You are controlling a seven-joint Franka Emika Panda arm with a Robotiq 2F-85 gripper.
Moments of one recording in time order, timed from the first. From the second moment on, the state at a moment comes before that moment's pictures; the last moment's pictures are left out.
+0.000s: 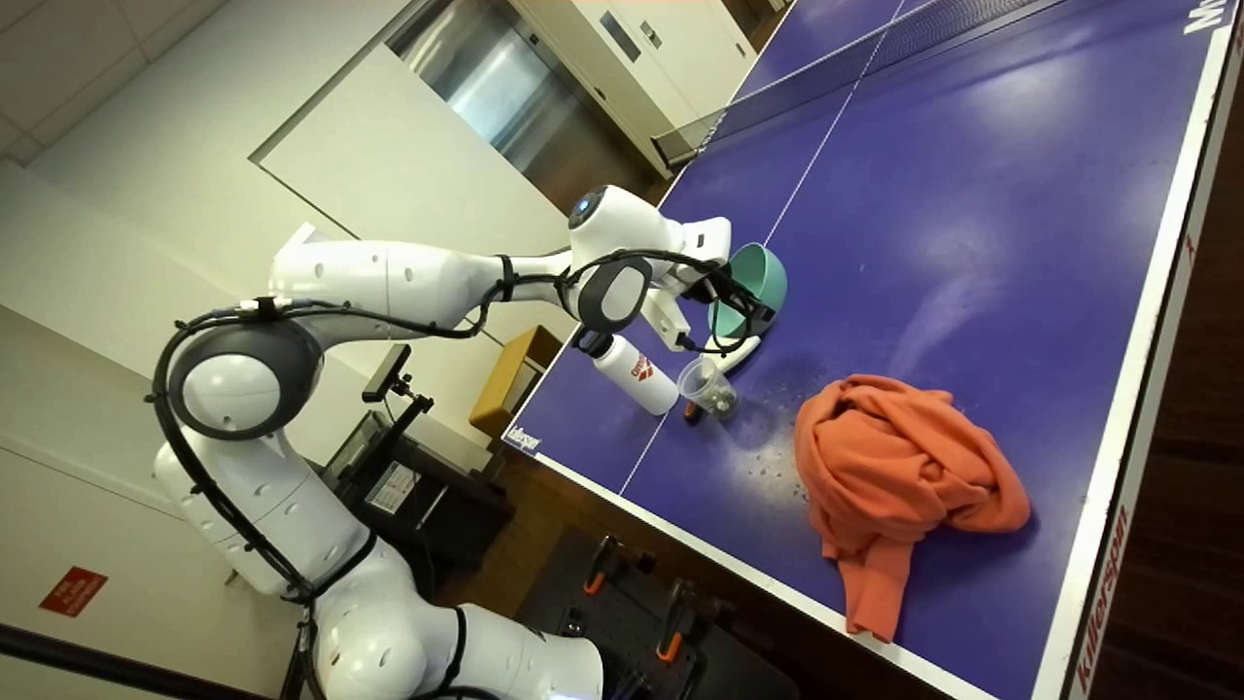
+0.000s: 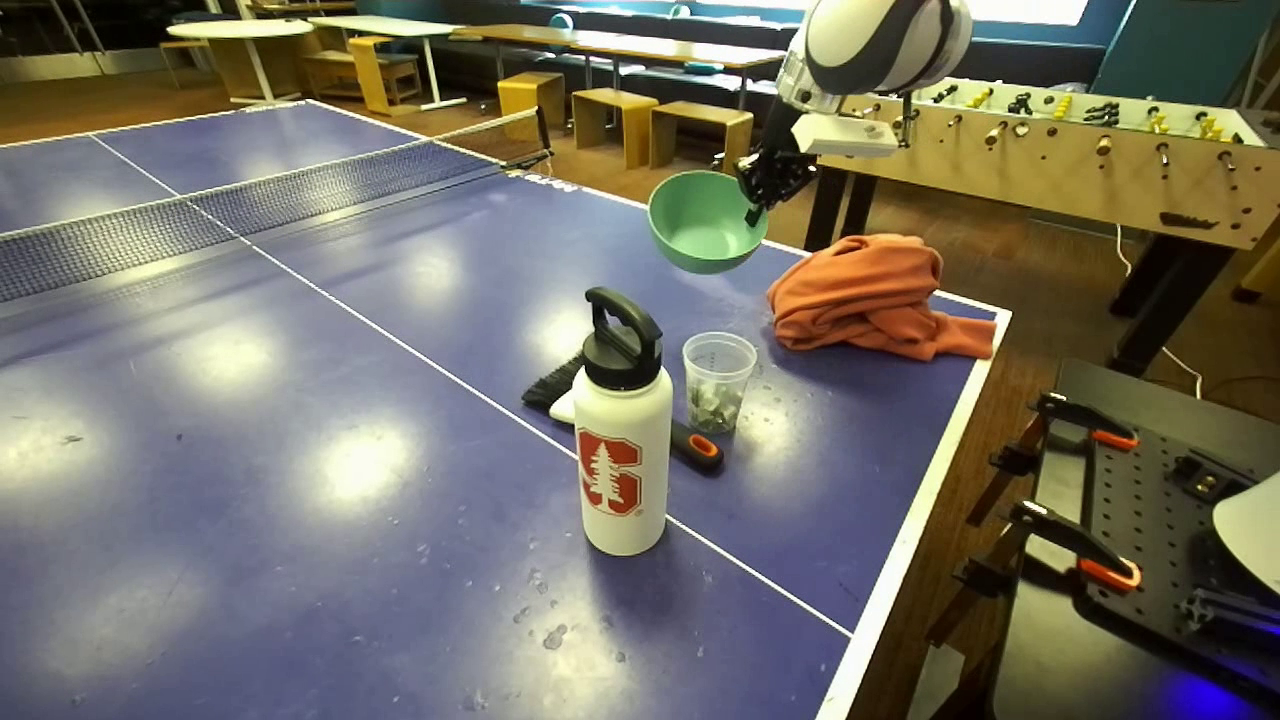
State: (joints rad) arm -0.11 0.36 -0.10 -2.12 0.16 2.74 0.19
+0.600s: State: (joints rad) arm -0.10 0.66 -0.13 -1.82 0.16 2.57 0.26
